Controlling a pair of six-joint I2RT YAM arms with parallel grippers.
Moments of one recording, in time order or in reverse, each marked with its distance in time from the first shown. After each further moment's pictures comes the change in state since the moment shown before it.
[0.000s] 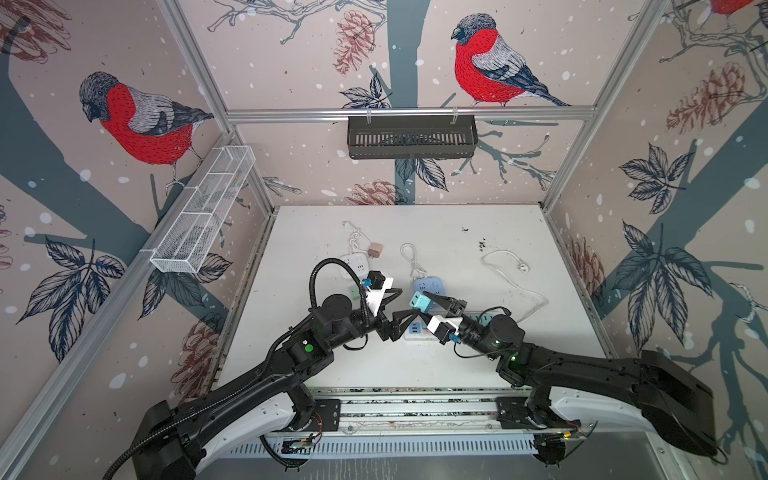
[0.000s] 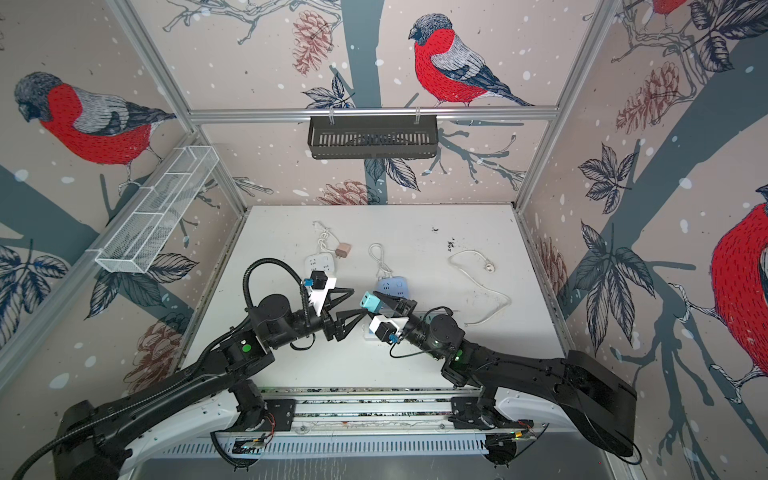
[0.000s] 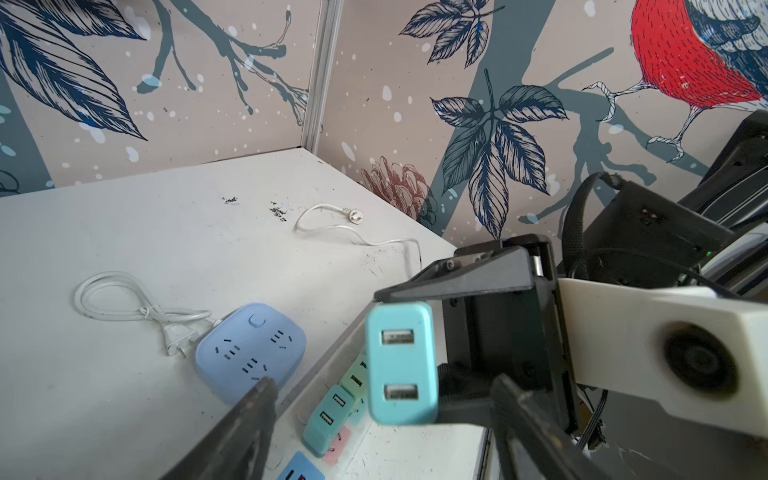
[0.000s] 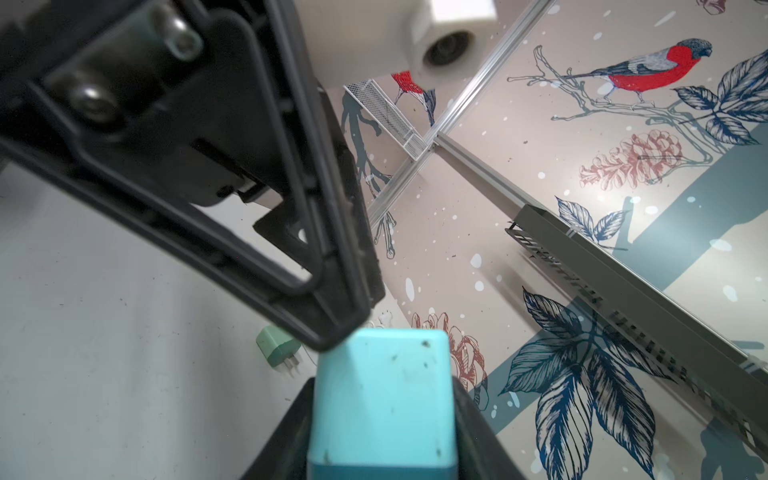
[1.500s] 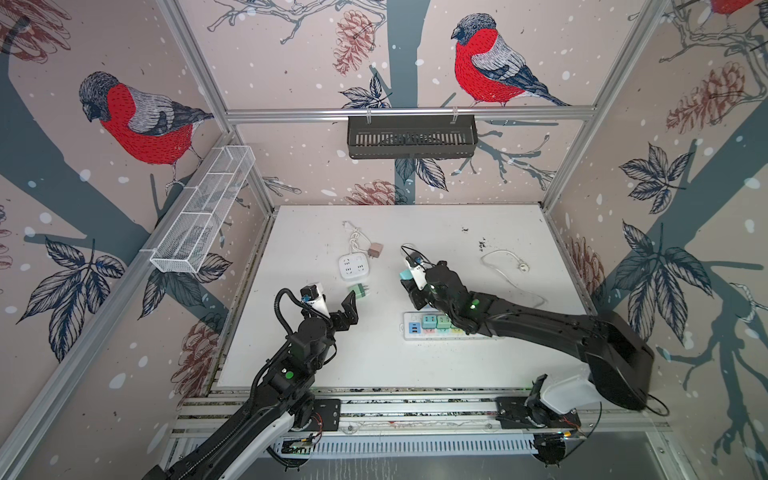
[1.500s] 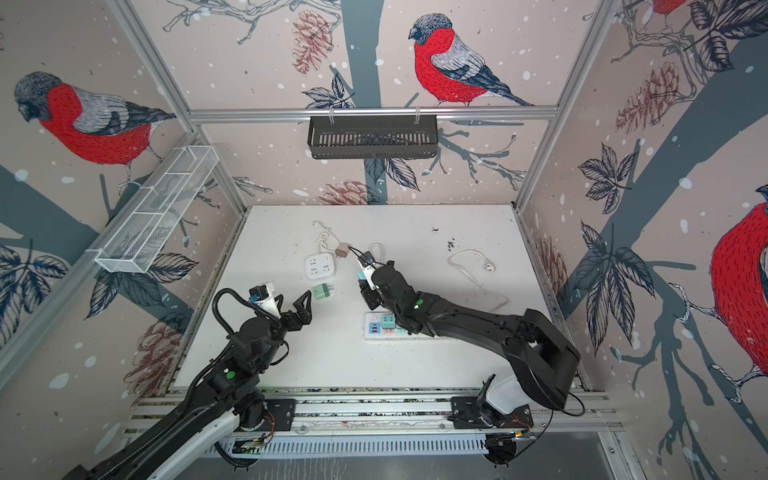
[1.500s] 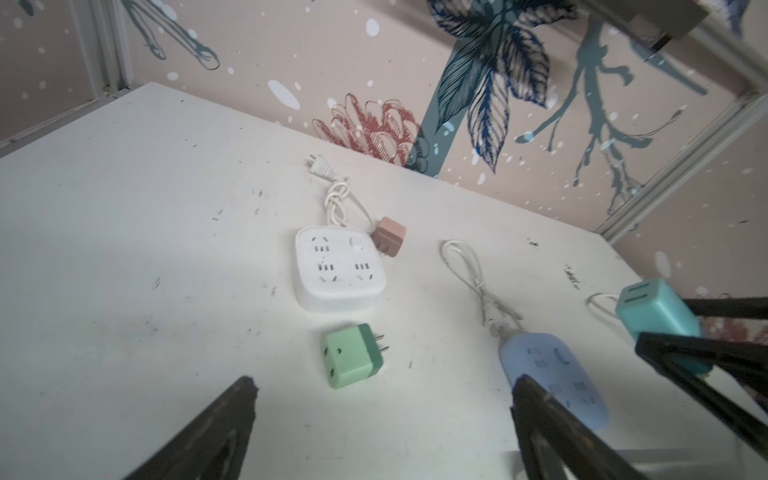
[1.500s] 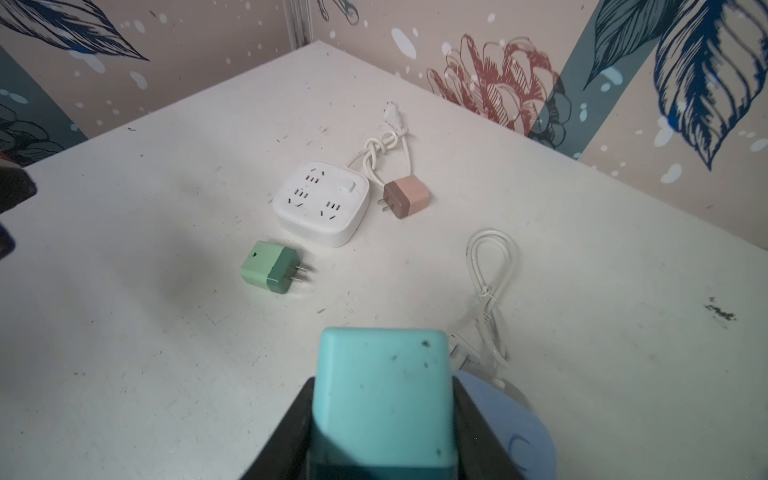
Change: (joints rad) left arm 0.267 -0.379 -0.338 -0.107 -0.604 -0.194; right arm -0.098 0.339 0.521 -0.754 0.238 0.772
